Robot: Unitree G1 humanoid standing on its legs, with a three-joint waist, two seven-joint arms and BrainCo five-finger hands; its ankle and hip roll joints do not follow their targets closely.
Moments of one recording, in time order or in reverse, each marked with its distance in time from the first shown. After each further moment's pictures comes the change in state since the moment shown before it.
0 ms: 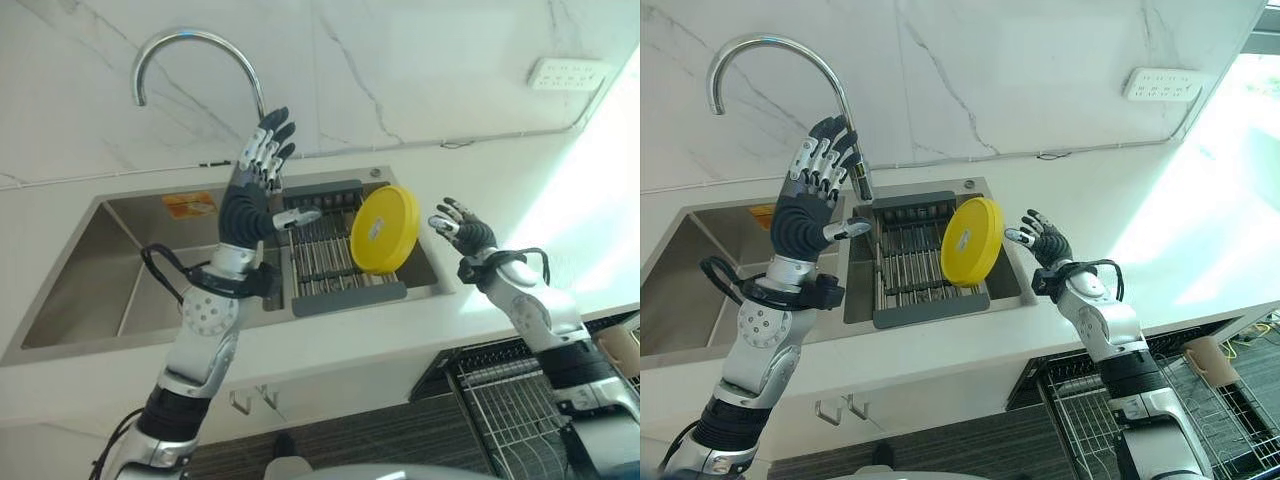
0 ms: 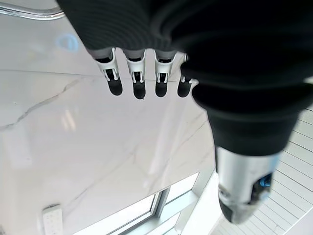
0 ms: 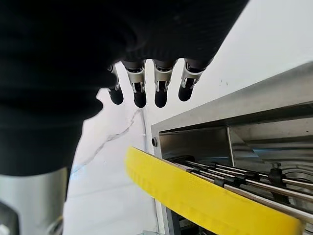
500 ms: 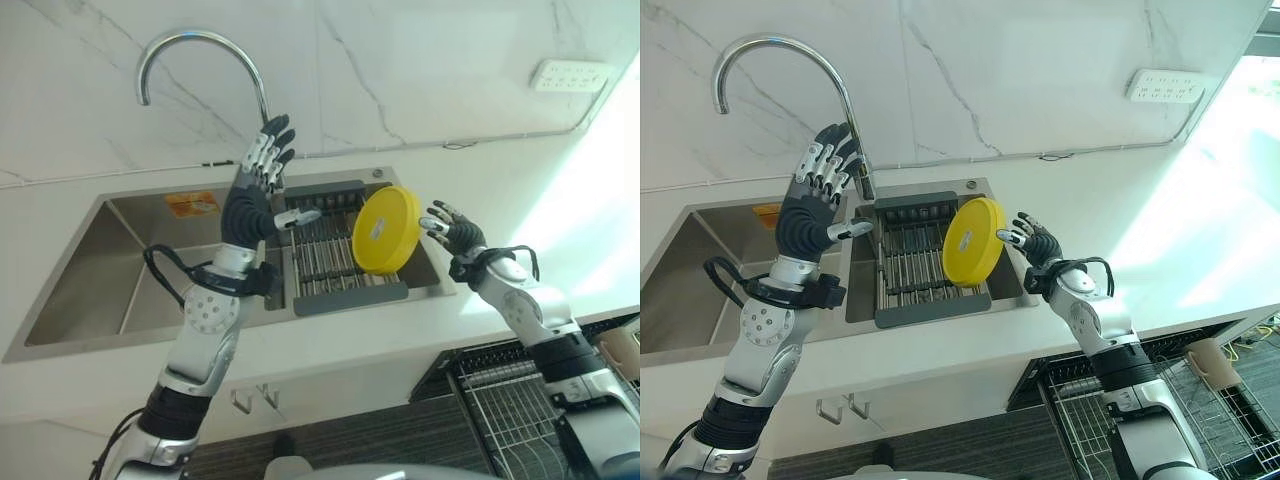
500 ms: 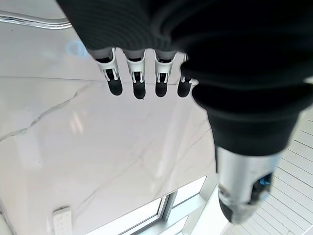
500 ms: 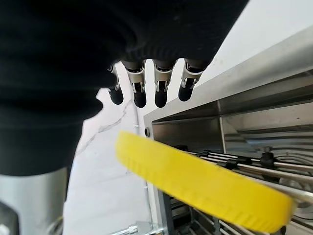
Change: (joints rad) left arm -0.002 0.000 -0.001 0.027 0.000 0.018 0.001; right arm -0.033 0.011 0.038 0.045 0.022 0.024 -0.010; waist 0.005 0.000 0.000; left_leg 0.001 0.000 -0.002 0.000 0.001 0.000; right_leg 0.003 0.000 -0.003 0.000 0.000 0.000
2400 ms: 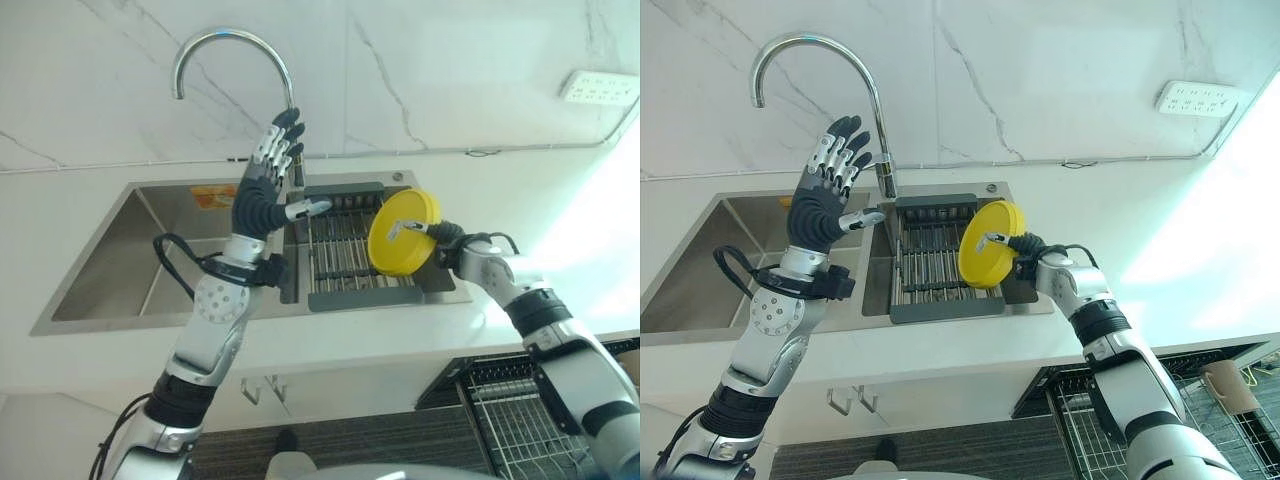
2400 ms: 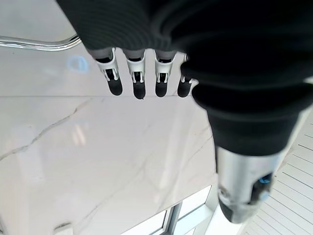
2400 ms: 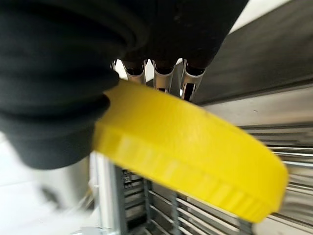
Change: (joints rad) left arm -0.068 0.005 -0.042 0.012 -0.001 0.052 0.042; right arm -0.317 0.042 0.132 0.384 0.005 0.119 -0.067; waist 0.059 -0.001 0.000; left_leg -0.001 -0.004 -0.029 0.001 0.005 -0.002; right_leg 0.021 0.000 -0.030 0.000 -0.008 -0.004
